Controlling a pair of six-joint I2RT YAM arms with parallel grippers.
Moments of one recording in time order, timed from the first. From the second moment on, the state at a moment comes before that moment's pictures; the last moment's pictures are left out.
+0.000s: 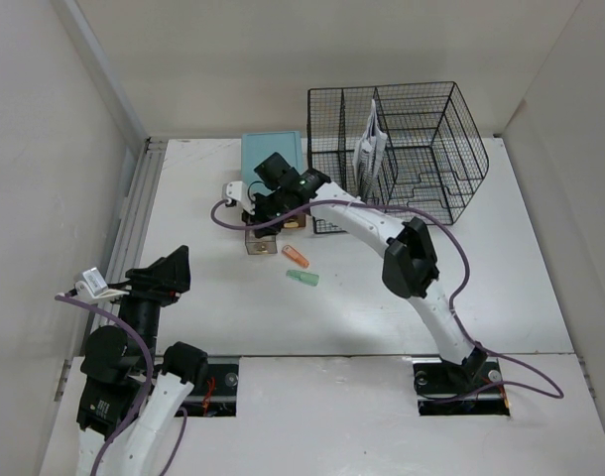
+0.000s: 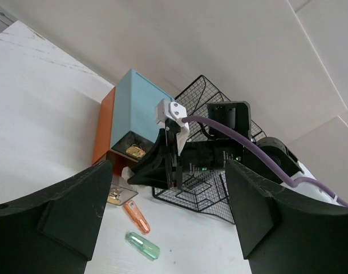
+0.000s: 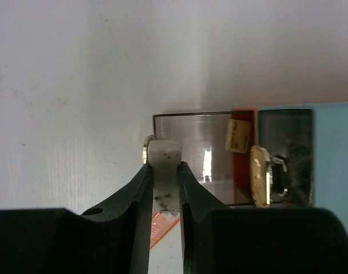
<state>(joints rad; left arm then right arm) -0.39 0.01 0.70 -0.54 -0.39 -0.74 0.85 2.35 2.26 -0.83 -0.45 -0.60</state>
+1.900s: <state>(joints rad) -0.29 1.51 0.36 0.73 0.09 -1.16 0.50 1.59 1.67 -0.35 -0.69 -0.16</state>
